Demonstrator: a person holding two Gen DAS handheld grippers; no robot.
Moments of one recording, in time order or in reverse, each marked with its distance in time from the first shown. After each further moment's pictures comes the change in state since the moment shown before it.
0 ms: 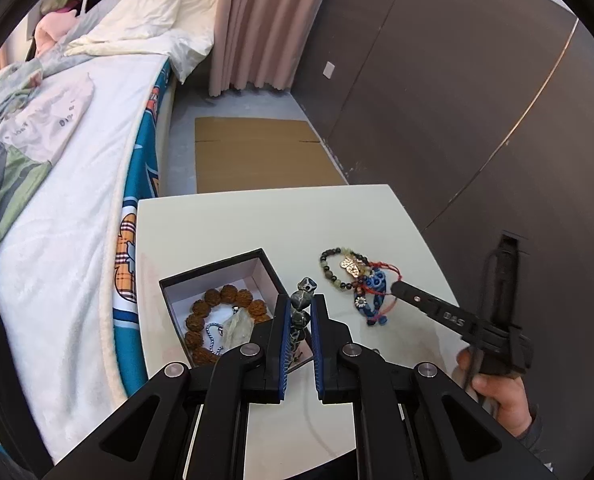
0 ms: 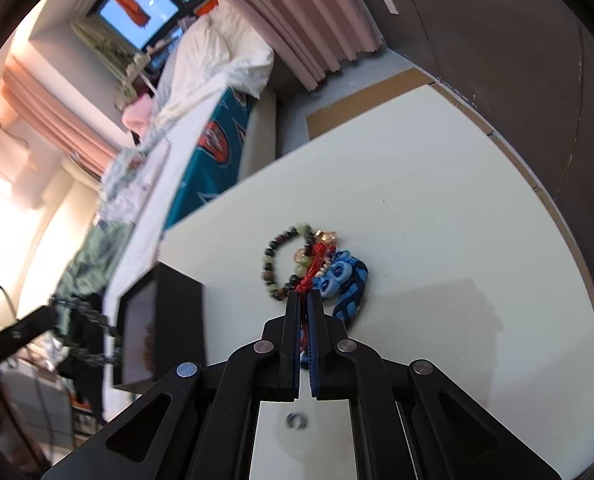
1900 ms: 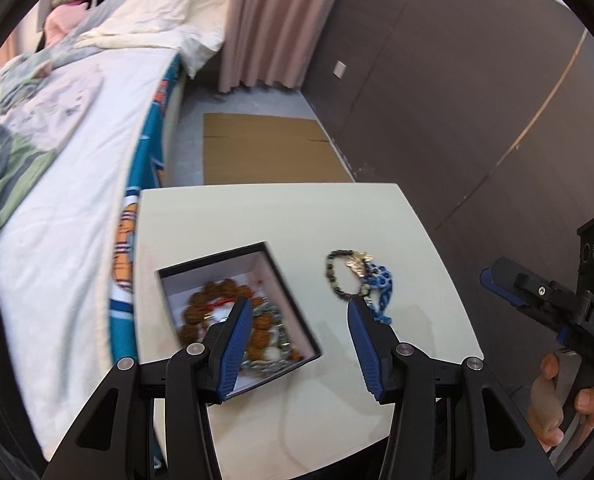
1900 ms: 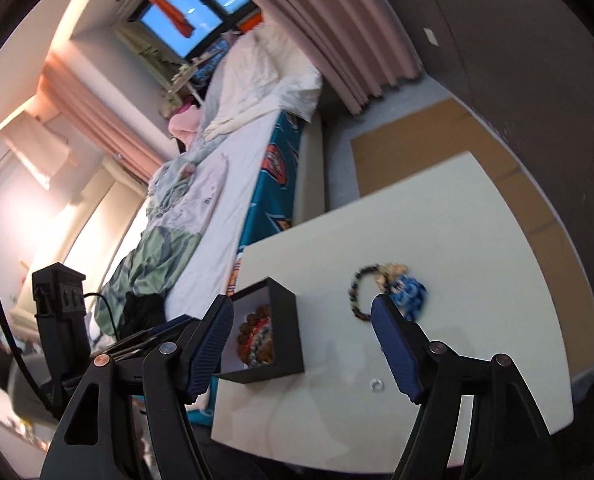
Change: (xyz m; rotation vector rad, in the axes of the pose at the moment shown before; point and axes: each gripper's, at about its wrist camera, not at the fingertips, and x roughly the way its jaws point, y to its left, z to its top) left arm 0.012 -0.007 -0.004 -0.021 0.005 0.030; right arm -0.075 0.065 0.020 -0.054 -0.028 0.094
